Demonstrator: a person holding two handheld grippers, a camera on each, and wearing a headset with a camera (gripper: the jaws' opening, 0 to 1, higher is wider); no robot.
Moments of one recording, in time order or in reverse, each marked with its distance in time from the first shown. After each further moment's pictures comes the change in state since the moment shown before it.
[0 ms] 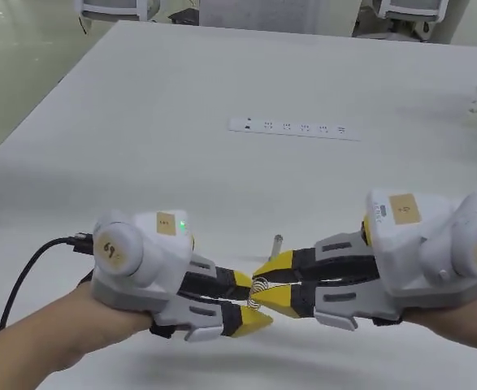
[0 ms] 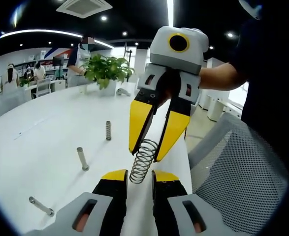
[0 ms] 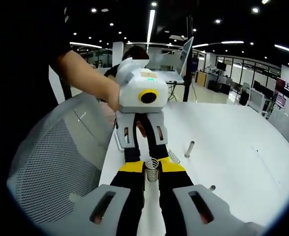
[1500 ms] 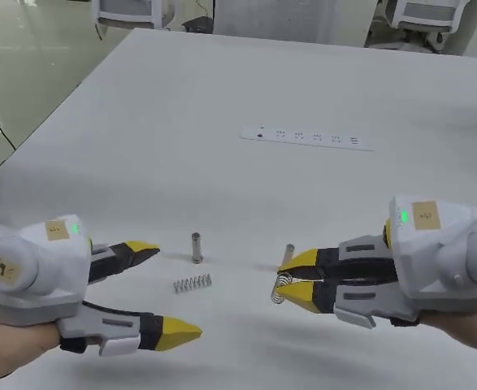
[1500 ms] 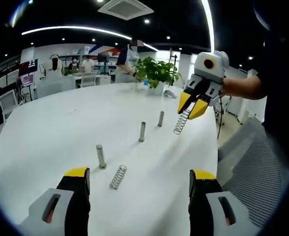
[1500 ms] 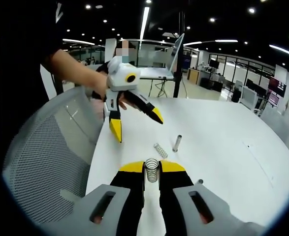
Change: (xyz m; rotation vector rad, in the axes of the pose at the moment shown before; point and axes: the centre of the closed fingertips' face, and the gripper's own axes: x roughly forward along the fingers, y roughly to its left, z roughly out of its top) left arm -0.100 0.062 -0.049 -0.156 -0.026 0.378; right arm -0.007 -0.024 -0.012 0.003 0.030 -0.078
